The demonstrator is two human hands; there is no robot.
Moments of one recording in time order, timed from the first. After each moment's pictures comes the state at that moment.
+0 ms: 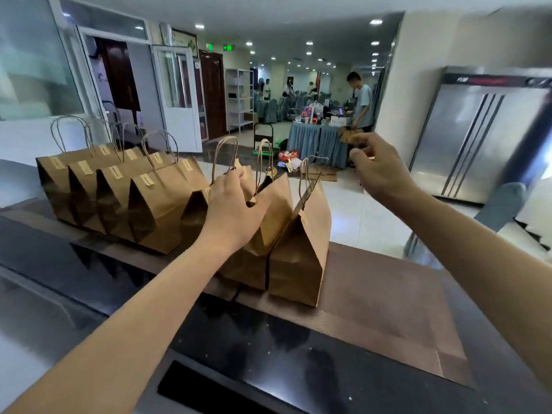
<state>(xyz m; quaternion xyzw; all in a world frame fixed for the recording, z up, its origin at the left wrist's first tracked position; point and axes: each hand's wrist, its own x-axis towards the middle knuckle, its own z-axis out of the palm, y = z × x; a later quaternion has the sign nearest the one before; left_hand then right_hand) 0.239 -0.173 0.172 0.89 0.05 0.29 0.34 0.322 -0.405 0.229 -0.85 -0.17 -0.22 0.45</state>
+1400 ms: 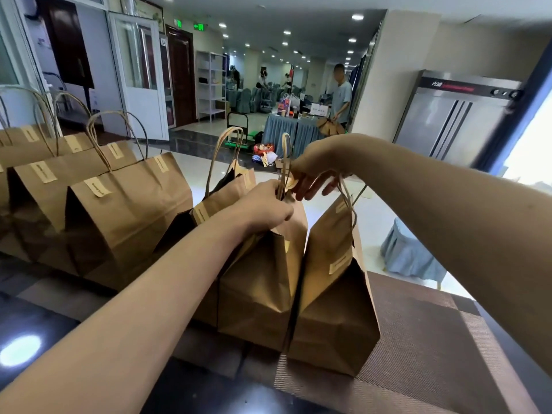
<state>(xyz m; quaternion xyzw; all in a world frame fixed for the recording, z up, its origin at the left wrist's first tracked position) 0.399 -0.130 0.164 0.89 -0.02 0.00 0.46 0.480 -0.245 0.240 -0.96 -0.06 0.20 0.16</state>
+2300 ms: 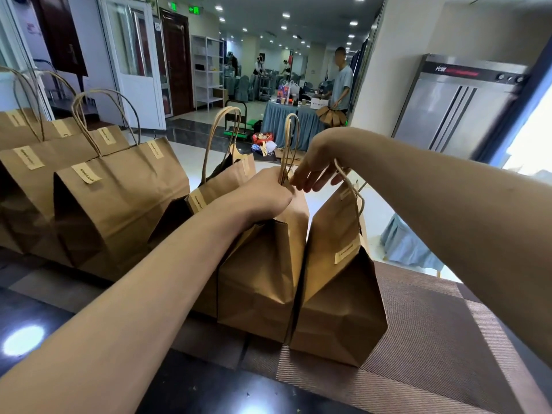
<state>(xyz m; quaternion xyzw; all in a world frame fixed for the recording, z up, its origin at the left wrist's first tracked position) 0.401 -0.135 0.163 0.90 -0.02 0.01 0.44 0.506 -0.246 0.220 -0.97 -0.02 0.22 0.08</state>
